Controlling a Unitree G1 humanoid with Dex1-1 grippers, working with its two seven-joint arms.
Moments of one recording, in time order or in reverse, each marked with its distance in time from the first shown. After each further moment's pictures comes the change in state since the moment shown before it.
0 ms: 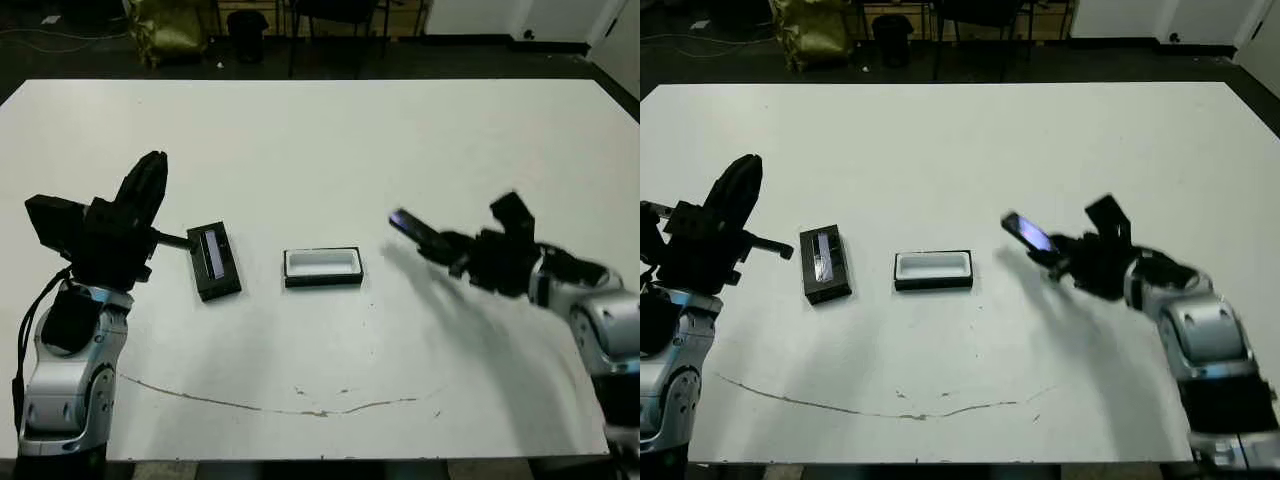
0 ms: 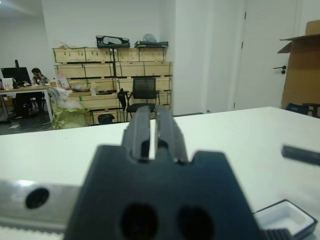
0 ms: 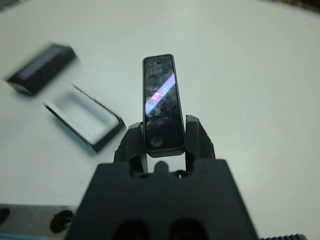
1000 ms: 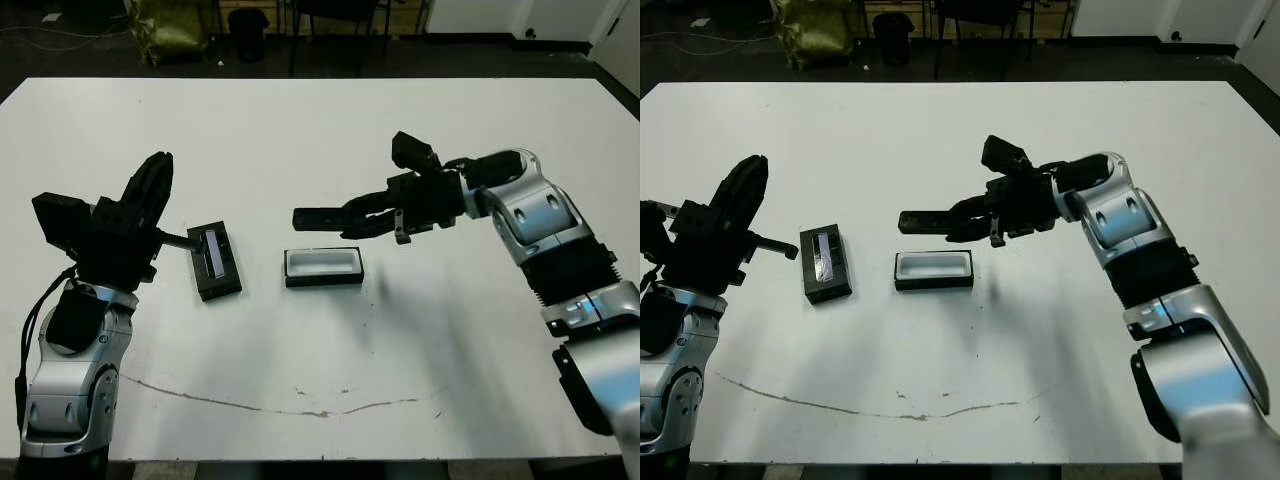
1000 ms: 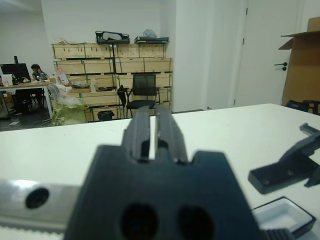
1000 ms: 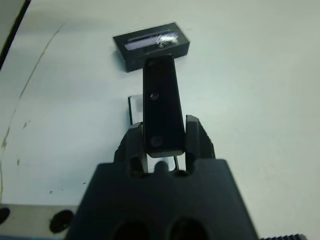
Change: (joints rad) left arm 0.008 -0.003 -0.016 -0.026 0.013 0.033 0.020; right arm -0.462 0.113 0.337 0.536 -0.230 -0.370 0.563
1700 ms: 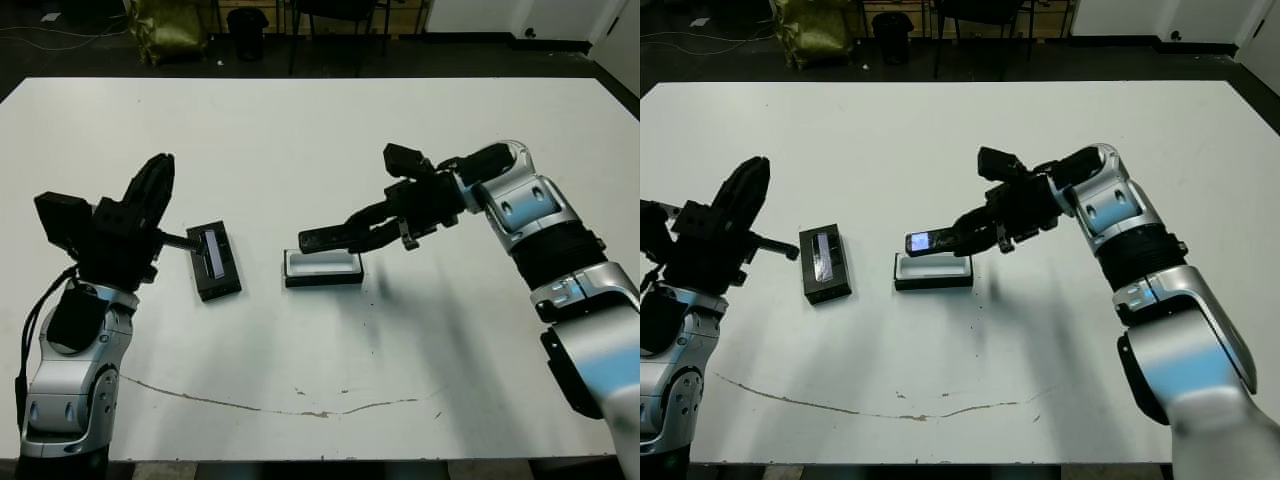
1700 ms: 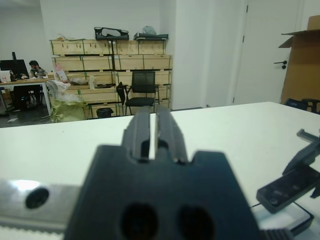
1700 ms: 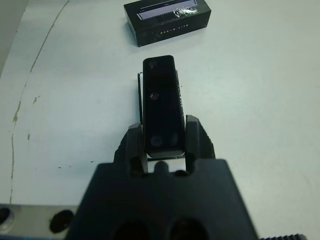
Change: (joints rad) left arm -0.002 0.000 0.000 -0.004 -0.005 0.024 -0.001; right arm -0.052 0.033 0.012 0.124 -0.097 -0.050 0.103
